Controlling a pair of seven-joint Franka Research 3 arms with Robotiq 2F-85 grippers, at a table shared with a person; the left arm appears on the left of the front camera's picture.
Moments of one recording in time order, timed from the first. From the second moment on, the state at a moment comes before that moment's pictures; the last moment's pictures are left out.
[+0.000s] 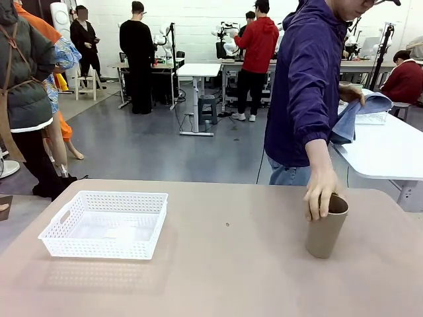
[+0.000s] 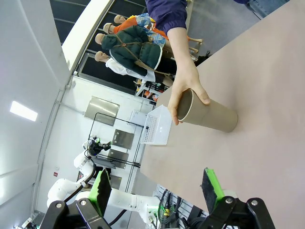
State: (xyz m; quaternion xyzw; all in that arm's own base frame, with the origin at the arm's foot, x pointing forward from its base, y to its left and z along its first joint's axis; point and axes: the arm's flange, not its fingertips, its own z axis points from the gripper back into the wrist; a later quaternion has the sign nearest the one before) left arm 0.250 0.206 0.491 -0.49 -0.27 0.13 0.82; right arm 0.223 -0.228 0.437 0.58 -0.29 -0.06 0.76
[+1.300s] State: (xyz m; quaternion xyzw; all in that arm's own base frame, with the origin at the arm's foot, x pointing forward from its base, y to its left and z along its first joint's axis) left arm 0.324 0.164 0.538 -0.26 -0.24 0.07 0.93; right arm 0.256 -0.173 0.433 0.52 -0.28 0.28 0.75
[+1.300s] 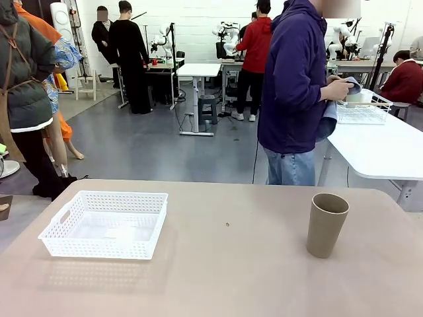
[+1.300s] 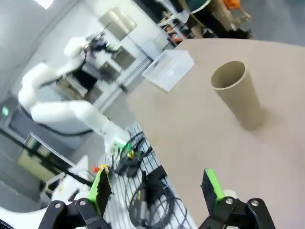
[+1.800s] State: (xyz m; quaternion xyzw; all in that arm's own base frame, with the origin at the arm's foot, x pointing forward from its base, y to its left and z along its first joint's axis) left arm 0.357 0.135 0.535 -0.02 -0.20 0.06 0.98; right arm 0.297 -0.138 0.407 0.48 -0.29 0.42 0.71
